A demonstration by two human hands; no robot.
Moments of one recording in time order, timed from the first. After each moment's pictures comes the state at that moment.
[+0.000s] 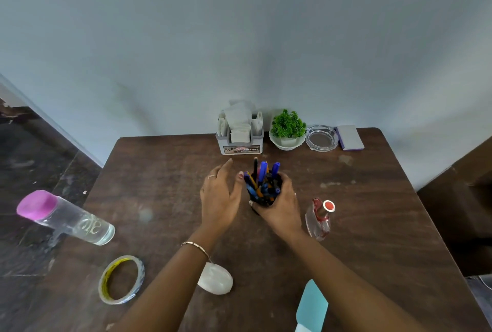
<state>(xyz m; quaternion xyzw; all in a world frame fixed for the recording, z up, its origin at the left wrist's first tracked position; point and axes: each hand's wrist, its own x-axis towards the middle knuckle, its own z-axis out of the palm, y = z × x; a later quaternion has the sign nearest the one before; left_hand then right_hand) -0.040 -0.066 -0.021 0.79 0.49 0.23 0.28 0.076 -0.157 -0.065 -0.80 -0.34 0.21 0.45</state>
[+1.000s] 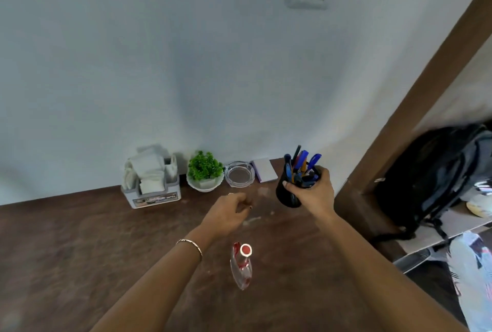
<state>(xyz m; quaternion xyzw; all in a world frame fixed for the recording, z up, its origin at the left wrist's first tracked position) 0.131 -0.091 -0.012 0.89 0.20 0.07 0.39 0.286 -0.251 0.010 -0.85 -0.15 0.04 0.51</state>
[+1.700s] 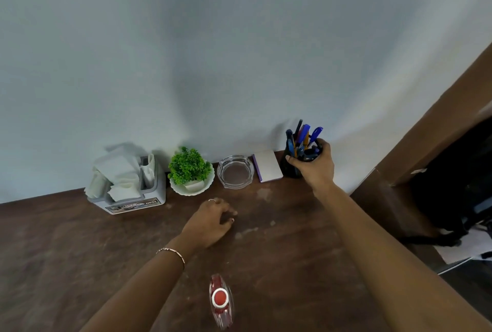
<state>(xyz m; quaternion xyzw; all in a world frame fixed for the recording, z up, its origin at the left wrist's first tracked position) 0.178 -0.045 -0.095 0.92 0.22 0.00 0.31 0.430 -0.183 -0.070 -0.82 -0.14 0.10 0.55</state>
